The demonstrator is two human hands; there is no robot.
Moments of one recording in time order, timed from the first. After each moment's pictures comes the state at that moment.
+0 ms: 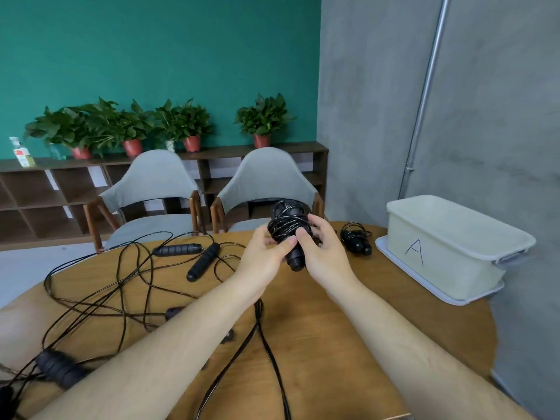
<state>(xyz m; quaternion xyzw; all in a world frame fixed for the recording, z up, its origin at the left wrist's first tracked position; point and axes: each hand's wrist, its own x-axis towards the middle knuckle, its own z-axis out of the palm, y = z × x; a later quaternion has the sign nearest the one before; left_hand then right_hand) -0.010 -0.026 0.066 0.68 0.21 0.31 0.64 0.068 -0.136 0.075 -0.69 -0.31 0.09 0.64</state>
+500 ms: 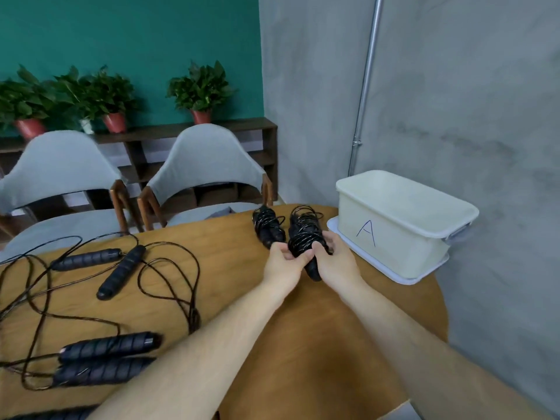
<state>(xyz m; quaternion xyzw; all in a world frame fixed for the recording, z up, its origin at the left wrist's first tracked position) 0.138 -0.090 -0.019 0.73 0.26 0.17 0.61 0.197 -0.198 -0.007 -0.81 -0.15 0.07 0.56</state>
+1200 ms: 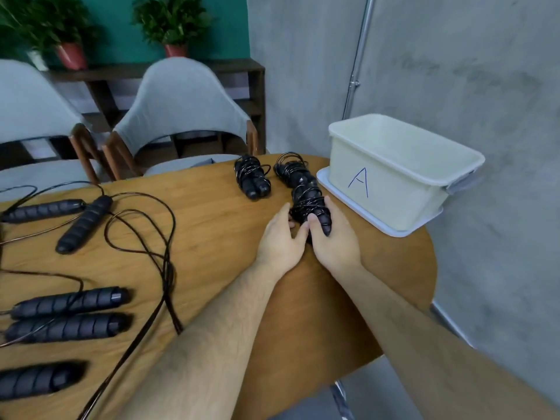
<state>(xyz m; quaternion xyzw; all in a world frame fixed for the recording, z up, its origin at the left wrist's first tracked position) 0.161 -0.105 -0.084 0.86 0.15 0.20 0.44 0.211 -0.225 -0.077 -0.85 -0.18 -0.02 0.49</state>
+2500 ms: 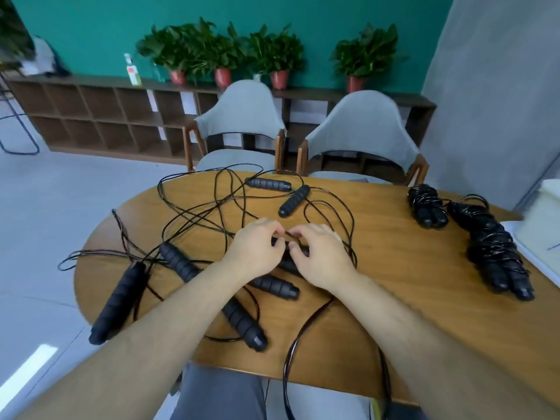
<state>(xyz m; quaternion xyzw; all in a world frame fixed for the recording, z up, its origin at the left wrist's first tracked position) -0.181 0.076 -0.008 0.90 0.35 0.19 0.17 -0.041 -0.020 -0.026 -0.75 -0.60 -0.01 0.27</state>
